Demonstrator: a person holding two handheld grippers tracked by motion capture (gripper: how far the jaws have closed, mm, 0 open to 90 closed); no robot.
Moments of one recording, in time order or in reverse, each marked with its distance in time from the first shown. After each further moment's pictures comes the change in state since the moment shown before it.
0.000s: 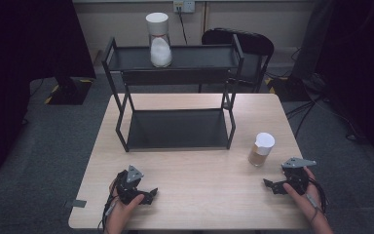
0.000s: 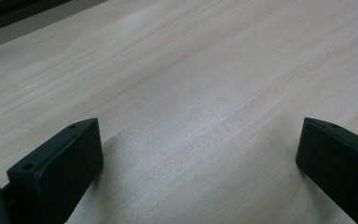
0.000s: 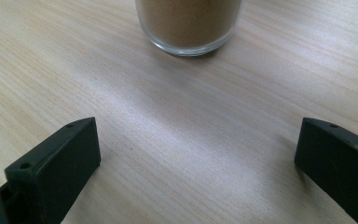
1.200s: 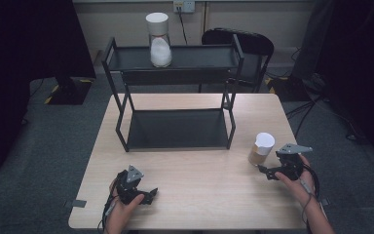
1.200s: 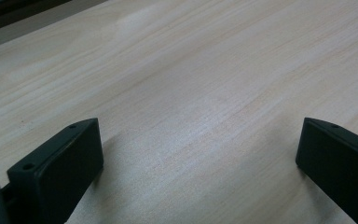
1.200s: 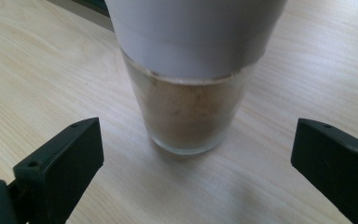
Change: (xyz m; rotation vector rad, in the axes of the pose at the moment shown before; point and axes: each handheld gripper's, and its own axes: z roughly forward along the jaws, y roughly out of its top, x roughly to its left) left arm 0.000 0.000 0.000 0.000 0.000 0.000; right arm -0.001 0.039 0.004 -0.077 0.002 -0.007
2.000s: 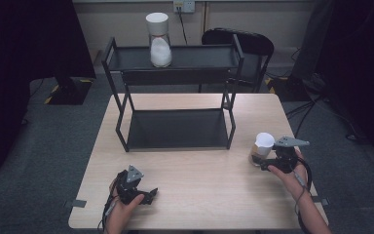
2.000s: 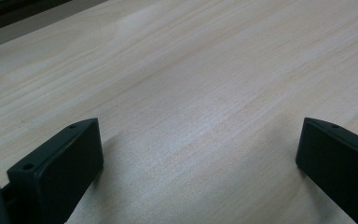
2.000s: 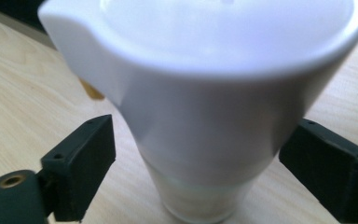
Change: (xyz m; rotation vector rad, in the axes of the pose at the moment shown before) left arm 0.000 0.000 0.000 0.000 0.000 0.000; right arm -0.001 0.004 0.013 -0.118 0.026 0.040
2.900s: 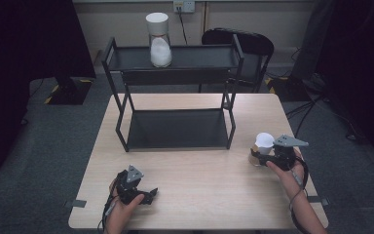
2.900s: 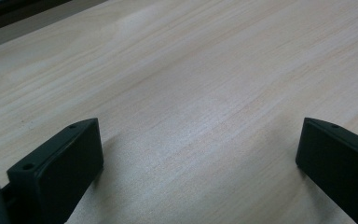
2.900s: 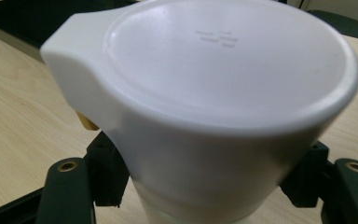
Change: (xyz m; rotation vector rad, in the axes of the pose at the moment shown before) left arm 0.000 0.000 0.000 0.000 0.000 0.000; right arm 0.007 -0.011 0.005 -0.082 -0.034 -0.042
